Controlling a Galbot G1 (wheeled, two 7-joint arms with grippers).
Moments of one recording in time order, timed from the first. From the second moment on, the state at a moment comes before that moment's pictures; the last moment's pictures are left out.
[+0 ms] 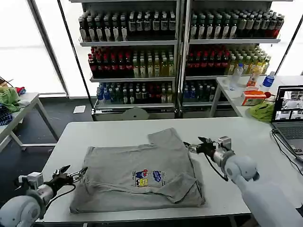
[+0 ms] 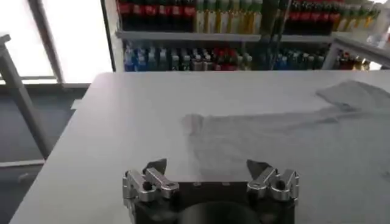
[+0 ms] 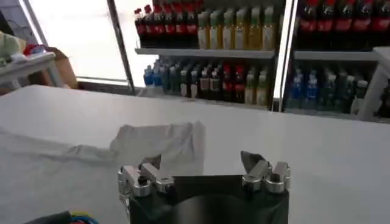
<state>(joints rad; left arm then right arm) 1.32 -0.86 -0.63 -1.79 -0.73 0.55 0.11 -0.62 1.02 0.08 1.48 0.71 -0.58 -0.10</state>
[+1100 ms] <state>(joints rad) 0.85 -0.84 -0.27 -1.44 -0.79 0.52 0.11 -0.36 1.31 -0.03 0.99 0.61 -0.58 -0.11</state>
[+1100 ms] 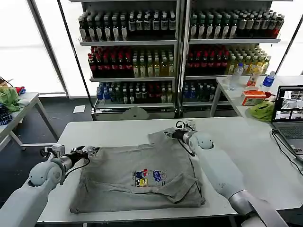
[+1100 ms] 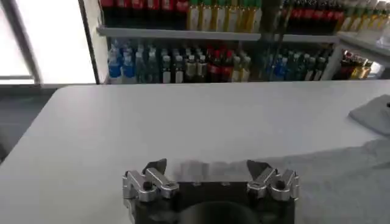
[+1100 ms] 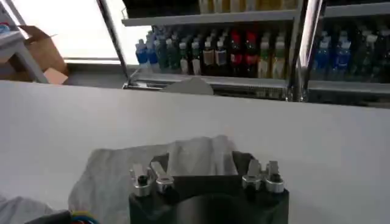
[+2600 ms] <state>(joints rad) 0.85 -0.84 -0.26 -1.40 -0.87 0.54 0.13 -0.38 1.30 -0.04 1.05 0.65 -0.58 -0.09</state>
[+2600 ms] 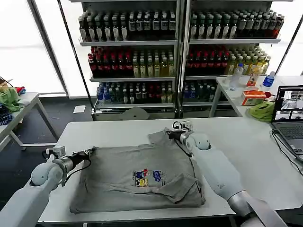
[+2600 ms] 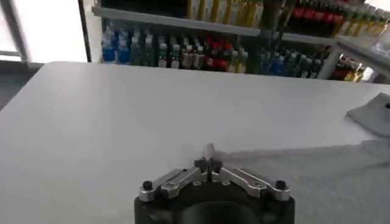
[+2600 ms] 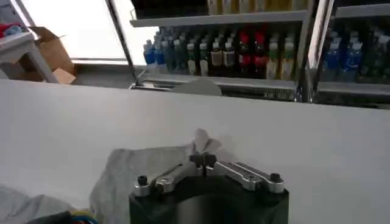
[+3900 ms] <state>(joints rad) 1.24 -0.78 -0.59 -1.82 -0.91 0.53 0.13 -0.88 0.99 0.21 1.88 0.94 -0.58 0.13</state>
